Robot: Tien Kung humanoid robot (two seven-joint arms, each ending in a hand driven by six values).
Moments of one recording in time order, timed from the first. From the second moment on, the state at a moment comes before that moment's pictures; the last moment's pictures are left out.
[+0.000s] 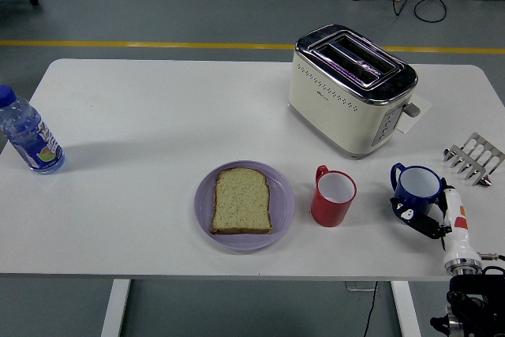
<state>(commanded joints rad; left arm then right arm) -0.08 0.01 -0.29 -0.20 0.06 0.21 0.05 0.15 -0.18 1.00 0.94 -1.07 -0.56 0.47</state>
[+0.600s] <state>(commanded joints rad) -0.08 0.01 -0.29 -0.20 0.06 0.21 0.05 0.15 -0.18 1.01 0.94 -1.16 -0.57 0.44</state>
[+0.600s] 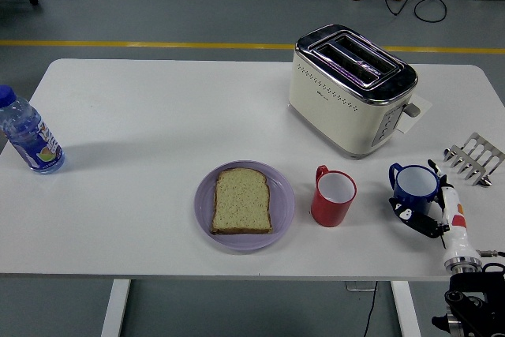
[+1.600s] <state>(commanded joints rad) -0.07 0.01 -0.28 -0.20 0.06 0.21 0.05 0.12 -0.17 1.04 0.99 -1.20 -0.58 0.44</state>
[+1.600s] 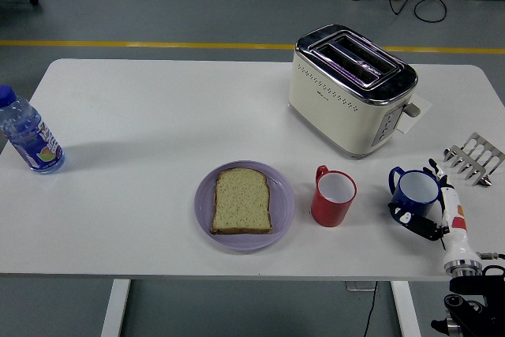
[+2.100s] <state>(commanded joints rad) -0.06 0.01 -0.27 -0.20 0.06 0.21 0.05 0.08 -0.18 1.07 1.15 -1.20 -0.59 0.45</state>
